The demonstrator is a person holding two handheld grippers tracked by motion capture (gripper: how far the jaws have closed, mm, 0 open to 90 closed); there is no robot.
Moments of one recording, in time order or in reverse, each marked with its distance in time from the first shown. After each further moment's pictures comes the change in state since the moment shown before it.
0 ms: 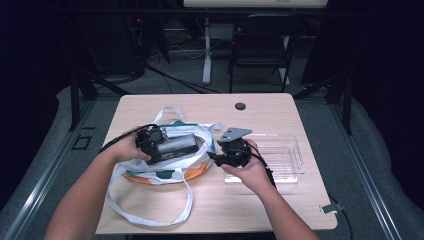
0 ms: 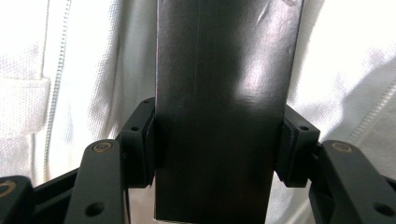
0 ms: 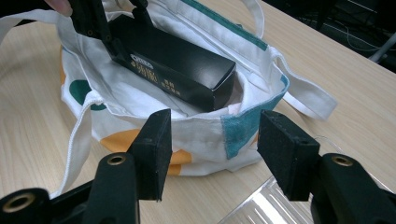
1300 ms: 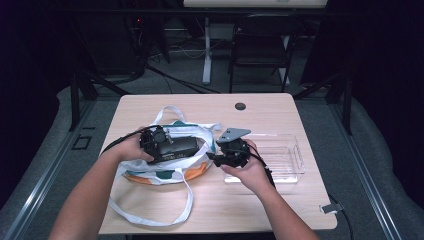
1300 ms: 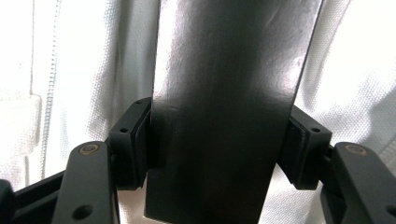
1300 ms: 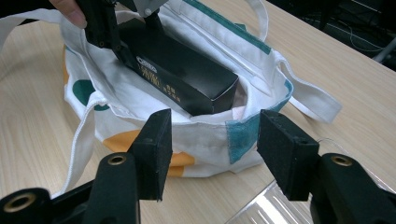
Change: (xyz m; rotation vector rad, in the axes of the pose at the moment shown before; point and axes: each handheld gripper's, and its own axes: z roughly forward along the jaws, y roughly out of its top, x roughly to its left) left arm 0.001 0.009 0.015 0.049 0.022 0.021; right arm 0.002 0.001 0.002 0.002 0.010 -0.006
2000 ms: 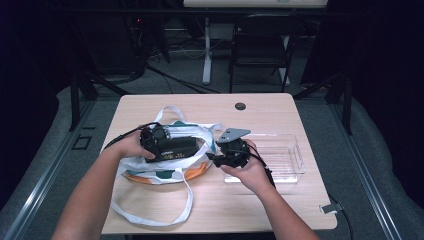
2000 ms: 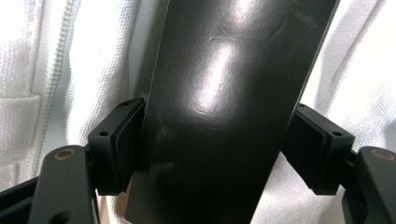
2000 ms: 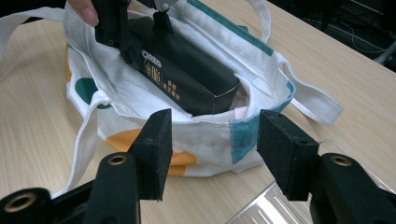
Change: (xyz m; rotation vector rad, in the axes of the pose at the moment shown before) left arm 0.014 0.000 0.007 -0.025 -0.058 -0.065; right arm 0.001 0.000 -0.001 -0.001 0.005 -0.008
